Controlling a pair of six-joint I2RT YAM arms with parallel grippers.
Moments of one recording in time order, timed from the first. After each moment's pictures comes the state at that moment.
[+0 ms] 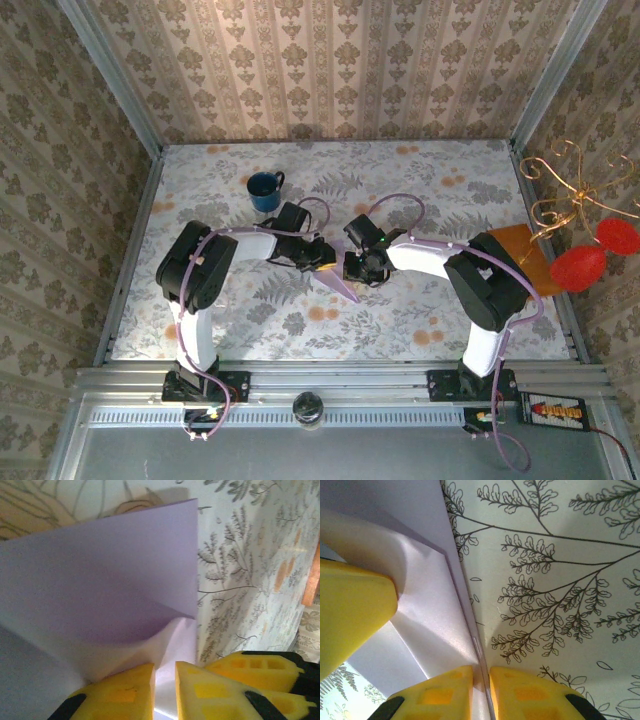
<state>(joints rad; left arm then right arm) -0.59 1.94 1.04 -0.12 0.66 -0.73 0.63 1.81 1.03 -0.42 -0.15 0.77</state>
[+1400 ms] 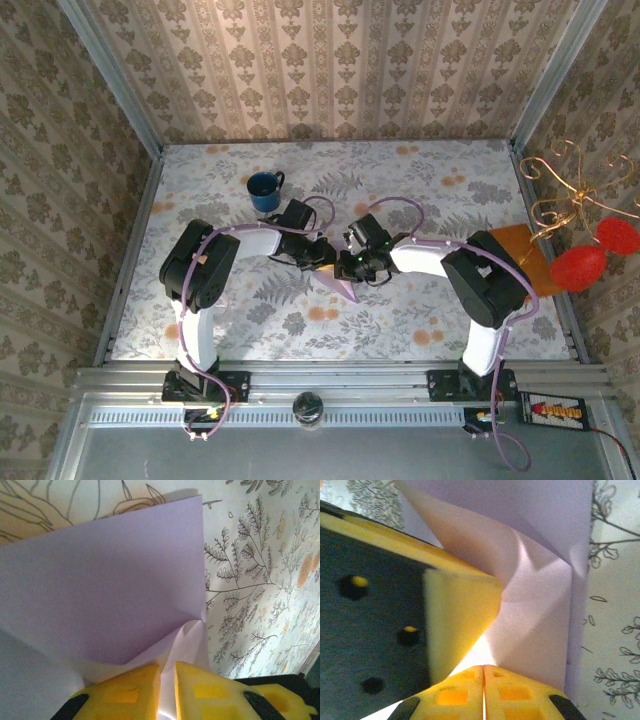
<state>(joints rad) -0.61 1.97 1.12 -0.25 0.59 -0.65 0.59 1.83 0.97 -0.19 -0.40 0.71</state>
